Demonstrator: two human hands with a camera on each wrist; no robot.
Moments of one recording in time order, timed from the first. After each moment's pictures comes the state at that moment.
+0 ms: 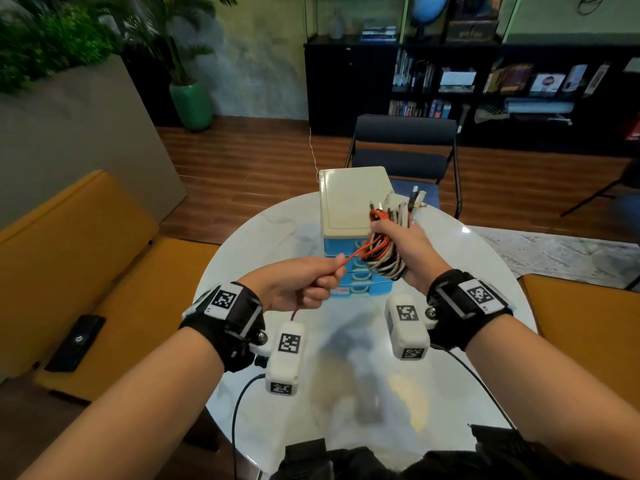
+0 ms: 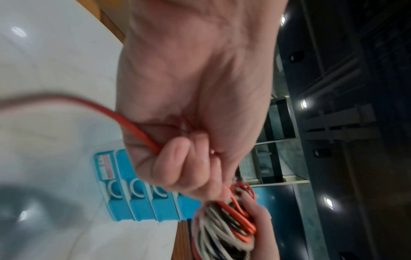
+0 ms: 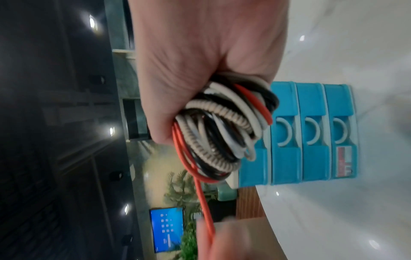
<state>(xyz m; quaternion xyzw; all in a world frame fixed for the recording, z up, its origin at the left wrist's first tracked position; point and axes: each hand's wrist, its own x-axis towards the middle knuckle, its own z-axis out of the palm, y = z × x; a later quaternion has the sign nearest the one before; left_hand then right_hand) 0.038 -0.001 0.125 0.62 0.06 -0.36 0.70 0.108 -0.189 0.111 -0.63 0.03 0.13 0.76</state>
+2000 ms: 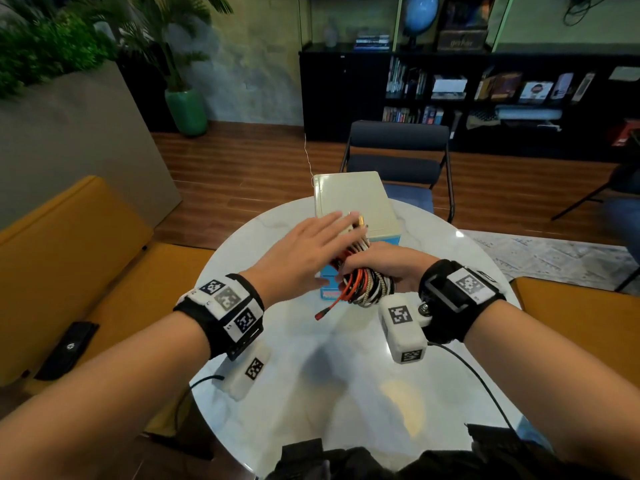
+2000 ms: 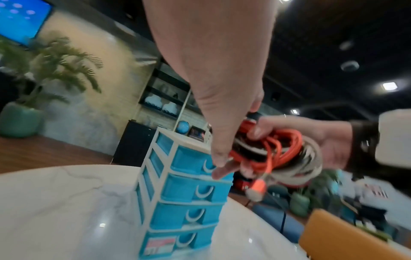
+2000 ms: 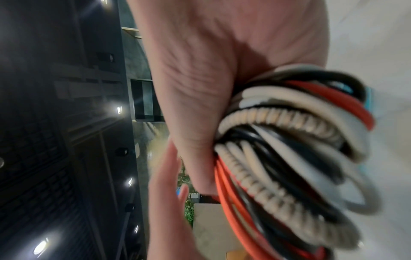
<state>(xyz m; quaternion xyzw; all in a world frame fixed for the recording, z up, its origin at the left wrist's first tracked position) 0.053 0.008 0.130 0.94 -0.33 0.12 -0.01 0.091 -0.179 0.133 -0.72 -0.06 0.40 0.56</state>
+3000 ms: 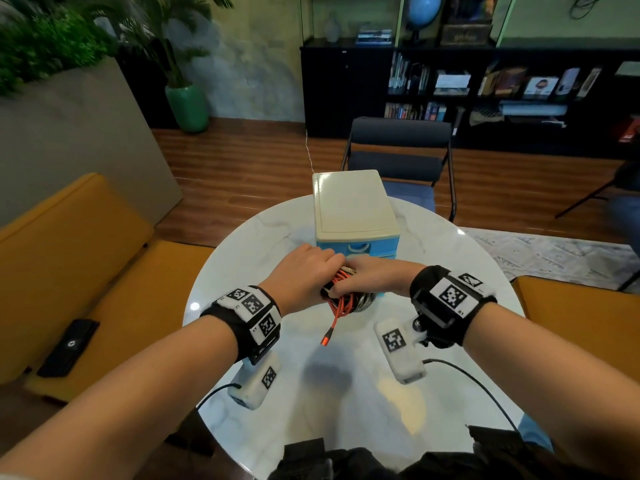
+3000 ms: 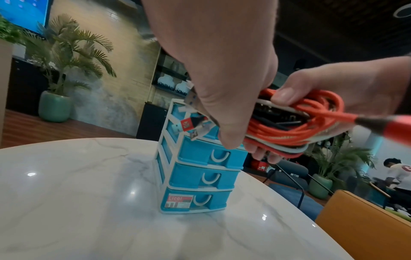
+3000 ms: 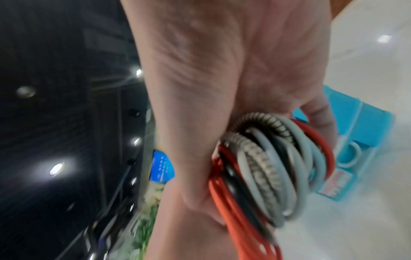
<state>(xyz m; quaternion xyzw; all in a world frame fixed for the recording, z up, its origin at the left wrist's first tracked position) 0.064 -0.006 0.094 0.95 -0.31 0.09 -0.03 0.092 -0.171 0.121 -0.86 -0.21 0.35 0.31</state>
